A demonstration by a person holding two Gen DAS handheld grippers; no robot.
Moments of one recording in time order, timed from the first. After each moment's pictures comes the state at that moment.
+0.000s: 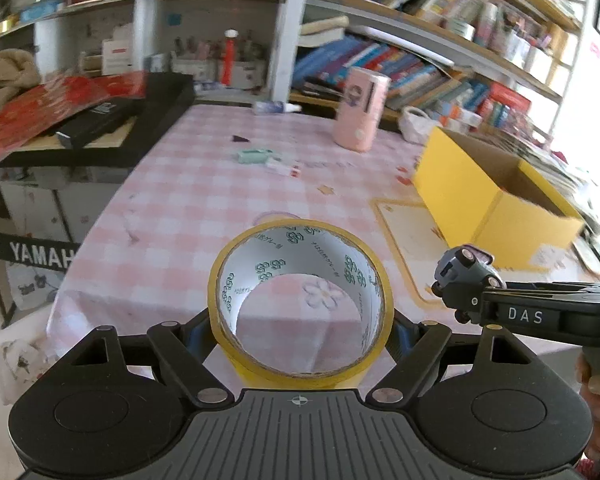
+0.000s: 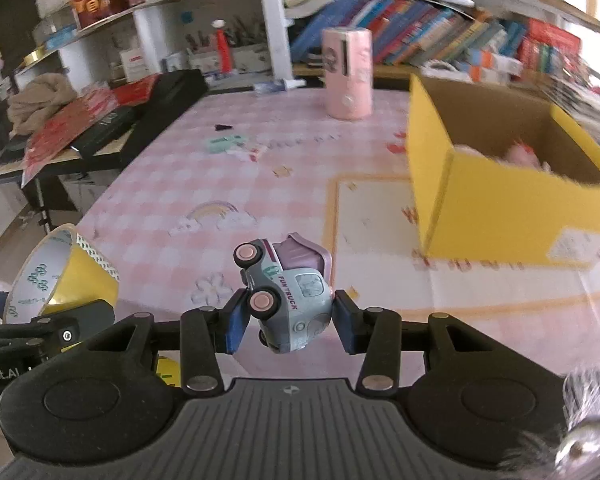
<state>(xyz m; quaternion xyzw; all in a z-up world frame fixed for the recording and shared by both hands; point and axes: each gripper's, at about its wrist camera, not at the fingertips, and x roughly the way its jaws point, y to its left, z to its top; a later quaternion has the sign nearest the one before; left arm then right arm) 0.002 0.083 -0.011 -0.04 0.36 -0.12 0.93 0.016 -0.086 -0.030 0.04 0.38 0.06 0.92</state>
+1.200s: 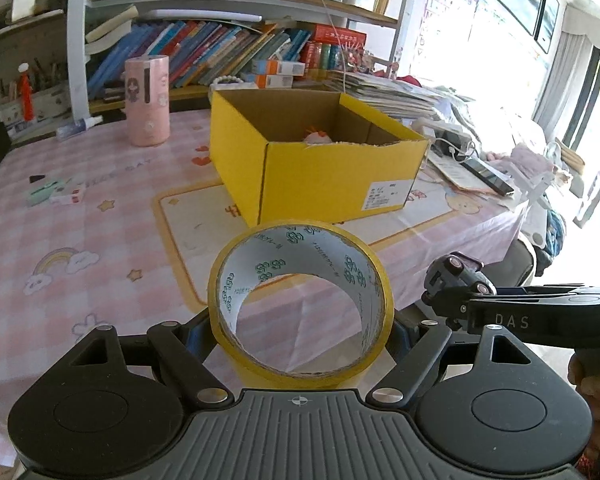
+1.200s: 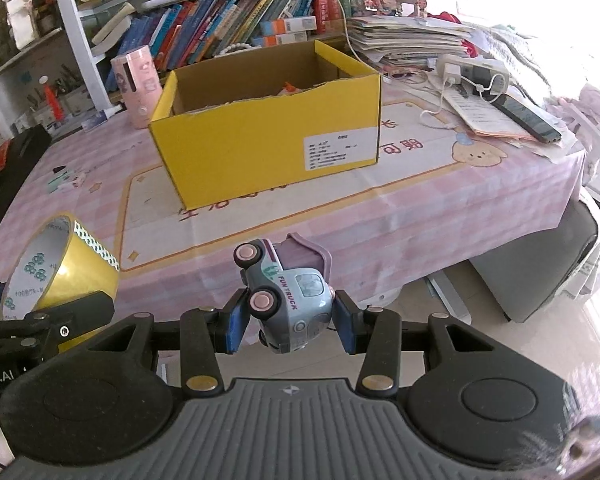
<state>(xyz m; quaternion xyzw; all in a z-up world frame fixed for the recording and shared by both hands) 0.000 -0.070 -0.010 0.05 0.35 -0.32 0.88 -0.080 -0.228 -0.037 0.13 0.38 -0.14 0.90</state>
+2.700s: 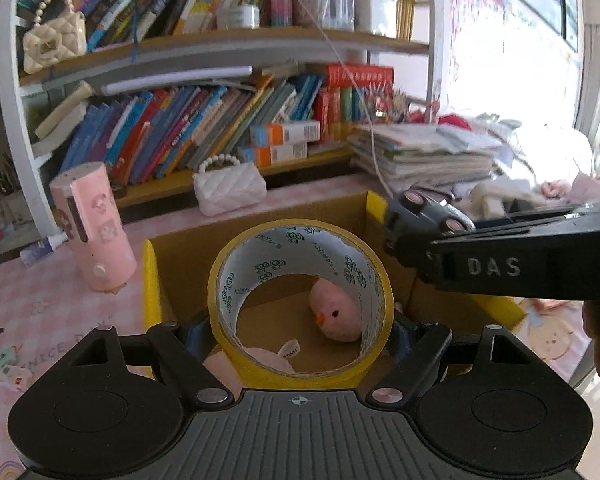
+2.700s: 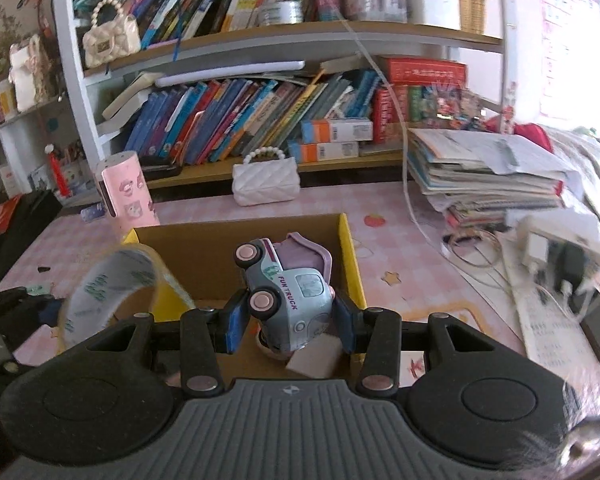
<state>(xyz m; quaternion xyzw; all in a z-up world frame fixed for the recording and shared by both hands) 0.166 -0.252 0.010 0.09 0.29 -0.26 0.92 0.143 -0.379 0.021 0.06 0.29 -0.03 0.95</state>
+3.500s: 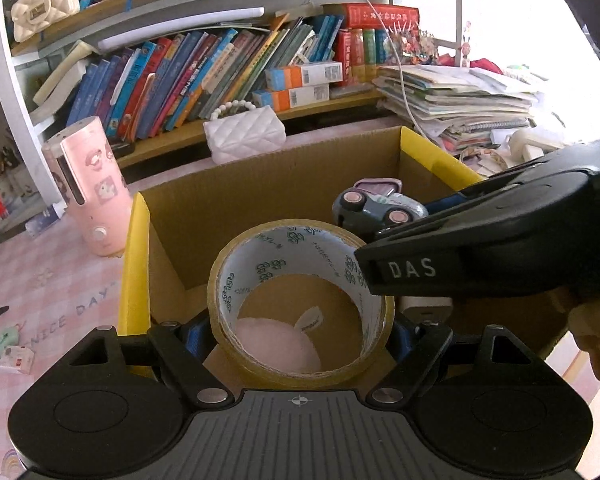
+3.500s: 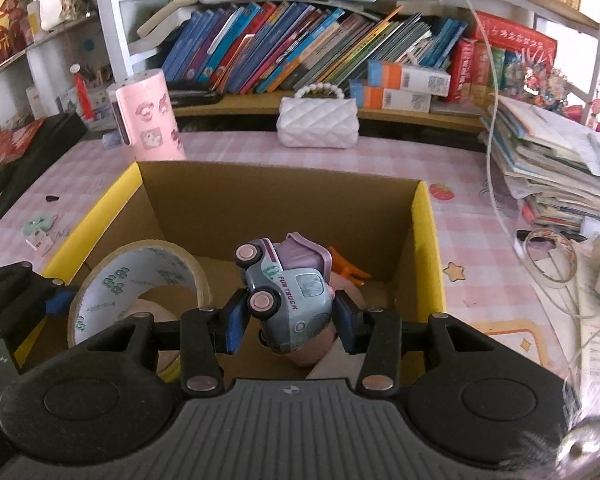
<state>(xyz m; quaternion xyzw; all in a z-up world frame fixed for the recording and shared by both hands) 0.190 -0.267 -0.019 0.13 0.35 -0.22 0.90 0.220 -0.372 -0.023 0.02 0.38 0.06 0.92</state>
